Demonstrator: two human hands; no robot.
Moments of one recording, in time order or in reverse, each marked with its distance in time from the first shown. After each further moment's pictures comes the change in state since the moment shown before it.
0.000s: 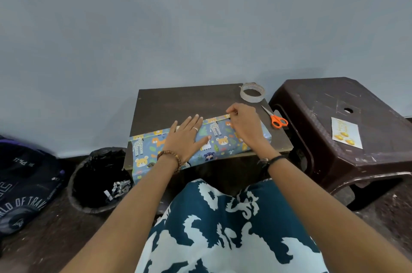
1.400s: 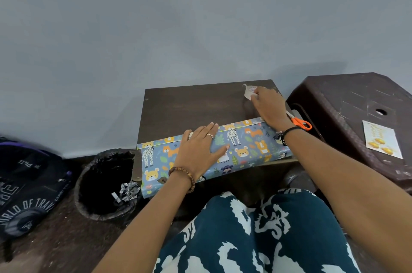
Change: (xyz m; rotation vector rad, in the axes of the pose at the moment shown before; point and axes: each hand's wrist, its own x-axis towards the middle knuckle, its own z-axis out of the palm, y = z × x) left_hand 0.002 -0.001 0.003 -0.087 0.092 0.003; right_hand 0.096 0.050 0.020 -0.493 0.103 -0.131
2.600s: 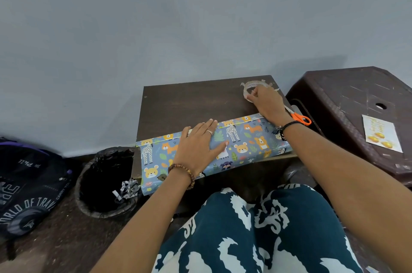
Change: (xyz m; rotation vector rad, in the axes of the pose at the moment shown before) left_hand 0.000 0.002 -0.002 -0.008 -0.027 -0.005; right_hand 0.001 0.005 0.007 0.173 -0.132 0.100
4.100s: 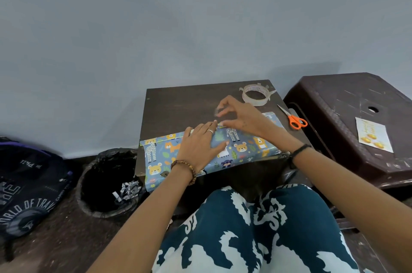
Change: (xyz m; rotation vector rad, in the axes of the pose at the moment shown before) left_hand -0.002 0.000 0.000 0.036 0.068 0.039; right_hand -0.067 -0.061 -0.032 0.363 -0.382 -0.443
